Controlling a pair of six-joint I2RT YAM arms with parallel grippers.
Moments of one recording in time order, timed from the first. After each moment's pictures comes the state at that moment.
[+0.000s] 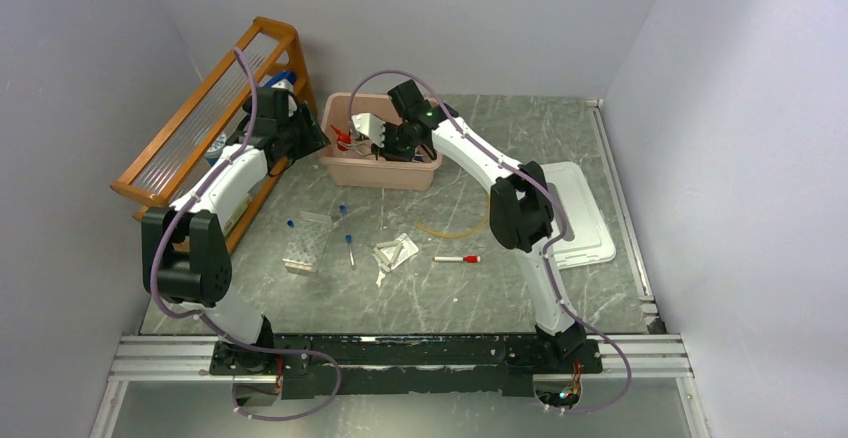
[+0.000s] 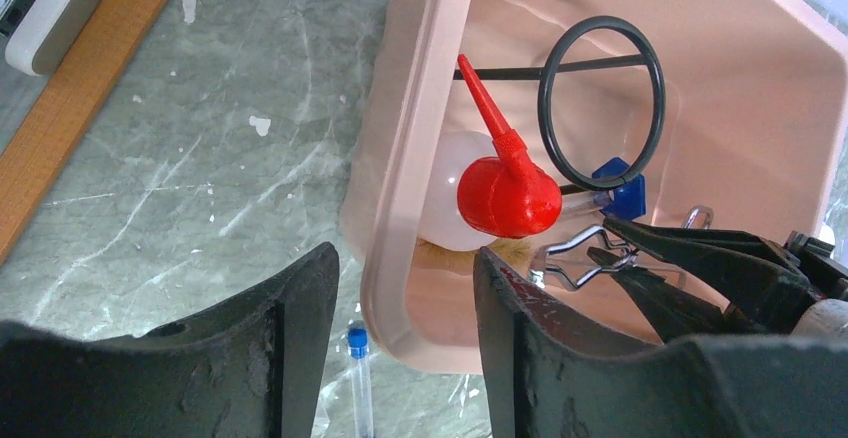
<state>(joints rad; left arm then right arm) -0.14 1.62 1.25 -0.32 0.08 -0.54 0.62 2.31 2.12 -0.74 -0.37 -0.92</state>
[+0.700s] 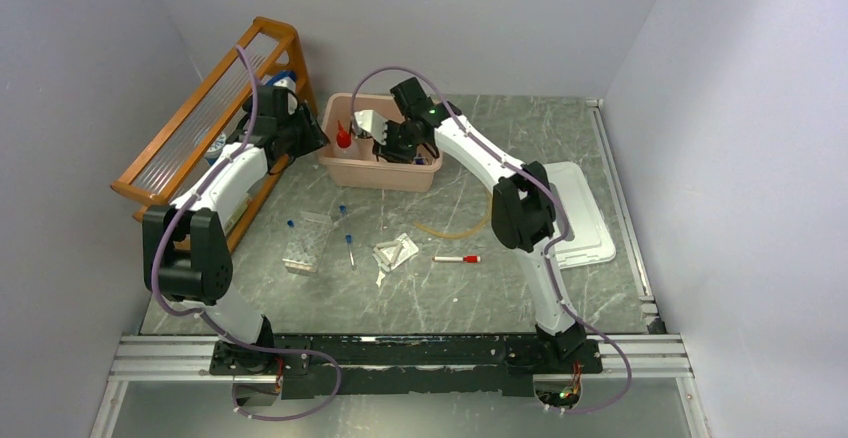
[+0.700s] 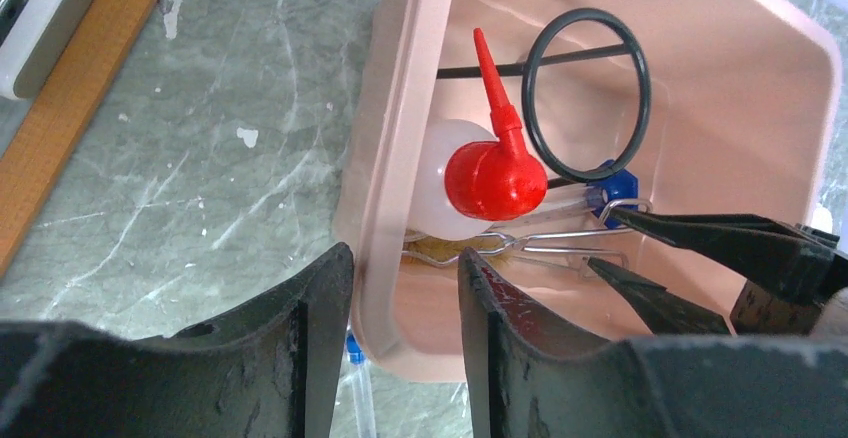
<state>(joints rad) -0.14 1.64 1.26 -0.30 0.12 -0.51 0.61 2.31 2.13 -0.76 -0.38 -0.89</state>
